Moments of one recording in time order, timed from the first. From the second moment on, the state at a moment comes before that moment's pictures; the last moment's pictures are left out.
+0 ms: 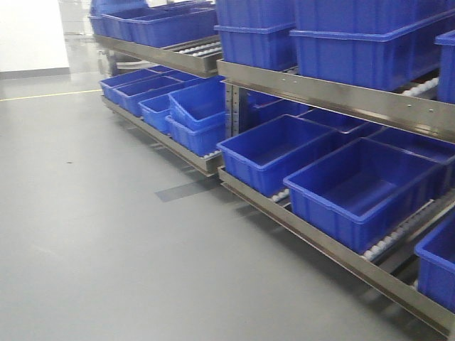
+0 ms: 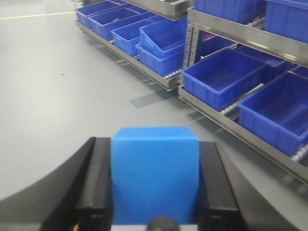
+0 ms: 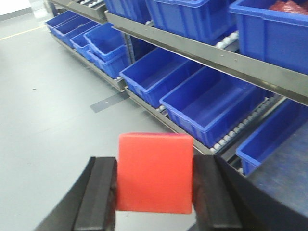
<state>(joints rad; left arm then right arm) -0.15 0.47 -0.39 0.29 0.21 -0.38 0.09 0.49 -0.57 -0.10 0.38 0.32</state>
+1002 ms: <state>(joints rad) -0.15 0.47 -0.39 0.29 0.21 -0.38 0.09 0.49 -0.57 -0.10 0.38 0.32</state>
